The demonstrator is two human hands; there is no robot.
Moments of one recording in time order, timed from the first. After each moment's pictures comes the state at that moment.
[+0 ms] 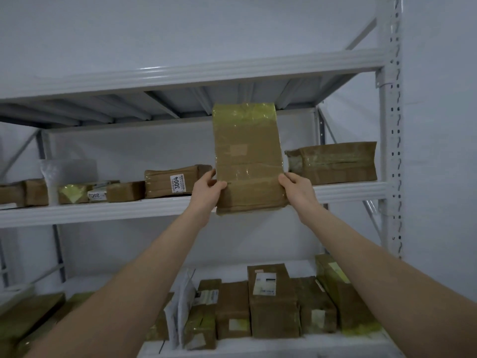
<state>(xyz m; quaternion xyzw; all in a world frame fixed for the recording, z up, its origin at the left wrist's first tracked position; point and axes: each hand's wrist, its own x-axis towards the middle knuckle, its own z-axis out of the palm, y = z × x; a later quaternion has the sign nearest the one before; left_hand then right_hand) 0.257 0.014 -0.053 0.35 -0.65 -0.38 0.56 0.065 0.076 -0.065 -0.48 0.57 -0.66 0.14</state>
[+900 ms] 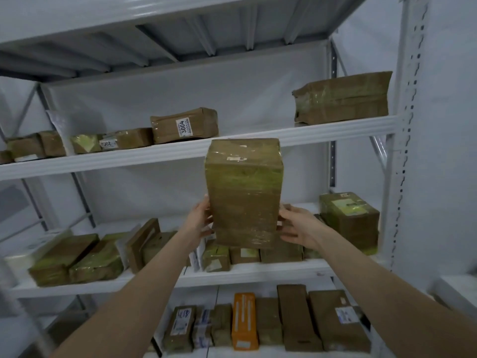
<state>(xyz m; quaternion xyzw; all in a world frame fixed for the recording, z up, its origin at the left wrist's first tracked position) 0.319 0.057 -0.210 0.47 -0.55 -0.54 0.43 0.095 0.129 -0.232 -0.35 0.57 -0.54 0.51</state>
